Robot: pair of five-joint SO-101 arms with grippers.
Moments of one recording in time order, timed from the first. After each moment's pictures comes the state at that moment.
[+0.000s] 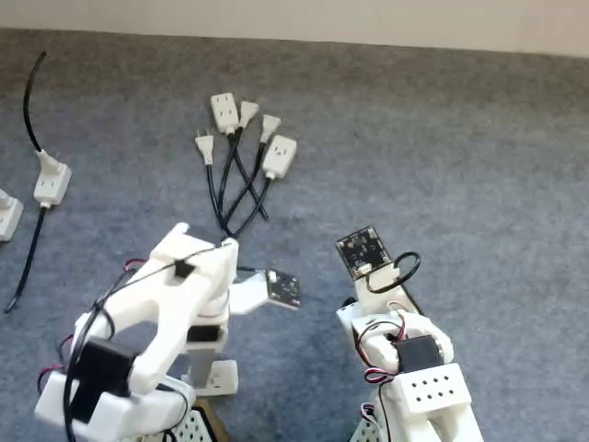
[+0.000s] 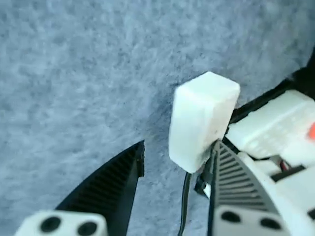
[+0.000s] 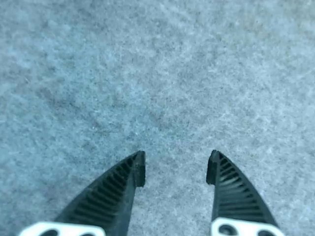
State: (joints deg) left arm 12.6 -8.1 51.8 76.1 -60.4; right arm -17.3 -74.1 88.0 49.1 16.1
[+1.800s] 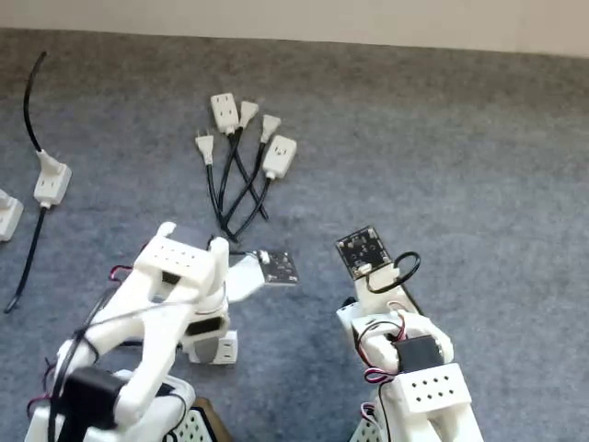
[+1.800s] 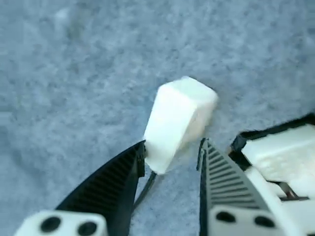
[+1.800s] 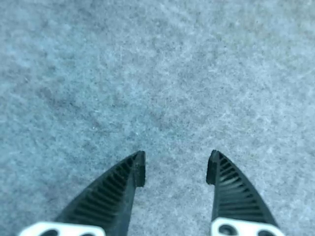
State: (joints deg) left arm 11.6 -16.5 50.7 79.2 -52.8; right arm -17.3 -74.1 88.0 49.1 16.1
